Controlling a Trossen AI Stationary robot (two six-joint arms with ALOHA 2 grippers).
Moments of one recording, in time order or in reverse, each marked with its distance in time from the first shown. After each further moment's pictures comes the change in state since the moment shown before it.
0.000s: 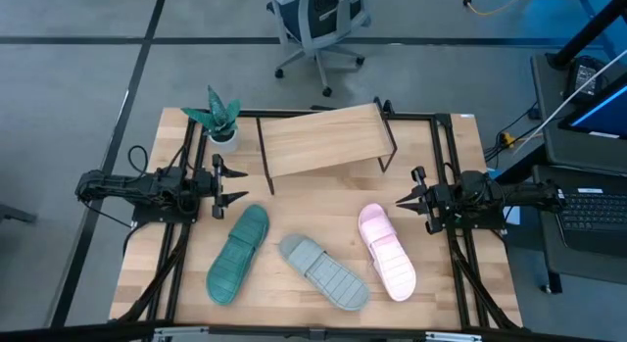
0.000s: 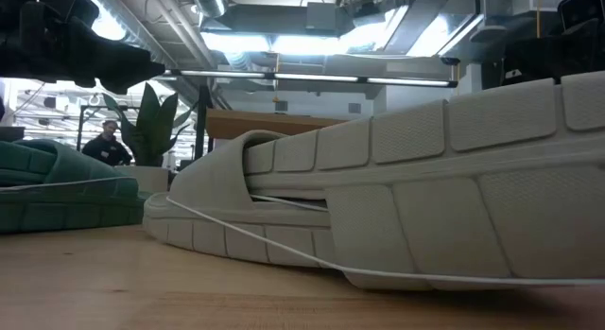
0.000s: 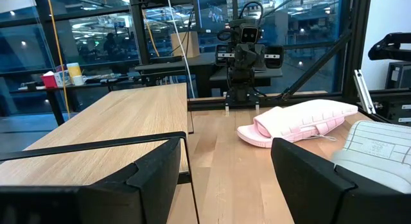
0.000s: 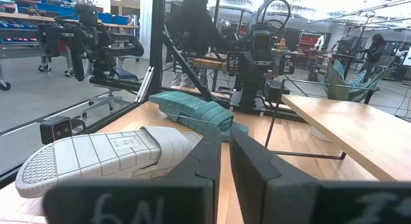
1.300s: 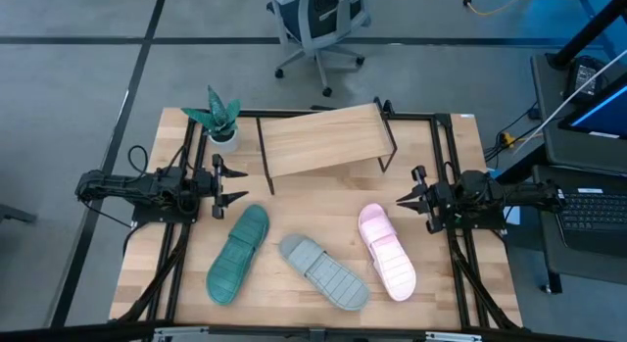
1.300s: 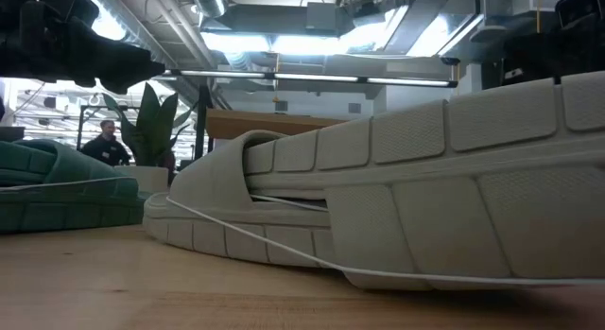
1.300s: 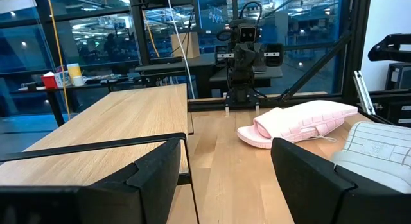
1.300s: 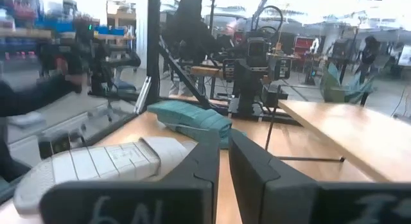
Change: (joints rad) left arm 0.000 0.000 0.000 0.003 0.000 -0.002; right arm -0.001 0.000 0.000 0.028 0.008 0.072
